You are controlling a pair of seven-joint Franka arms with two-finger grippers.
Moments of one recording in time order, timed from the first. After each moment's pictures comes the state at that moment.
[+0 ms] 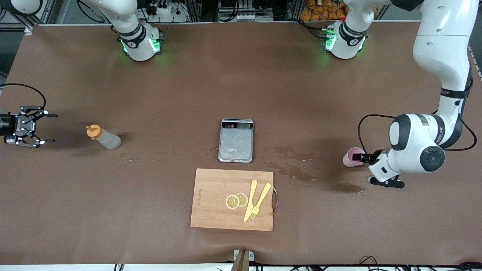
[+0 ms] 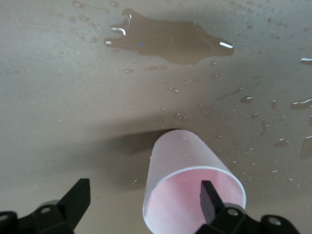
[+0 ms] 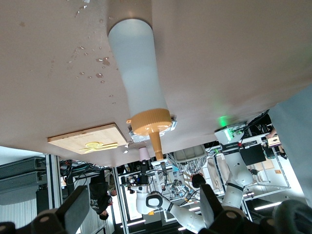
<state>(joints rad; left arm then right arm) 0.05 0.63 -0.11 -1.66 0.02 2.05 0.10 -0.62 0.66 -0.06 -1.49 0.82 1.25 0.92</state>
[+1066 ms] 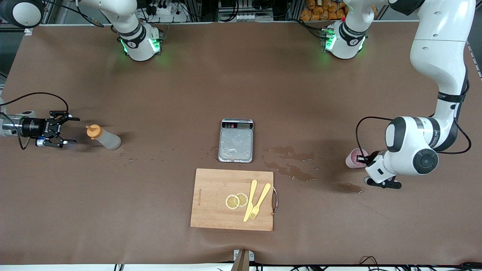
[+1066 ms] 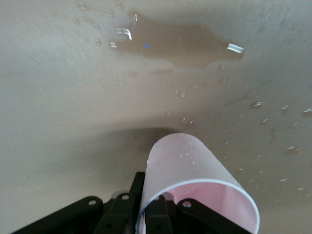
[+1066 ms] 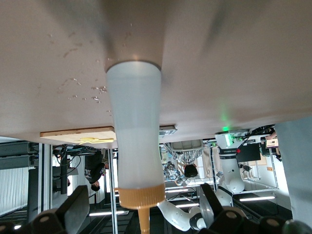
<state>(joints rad) 0.05 0.62 -0.12 -1.63 0.05 2.05 0.04 -0.65 0.78 -0.06 -1.61 0.87 1.33 0.61</state>
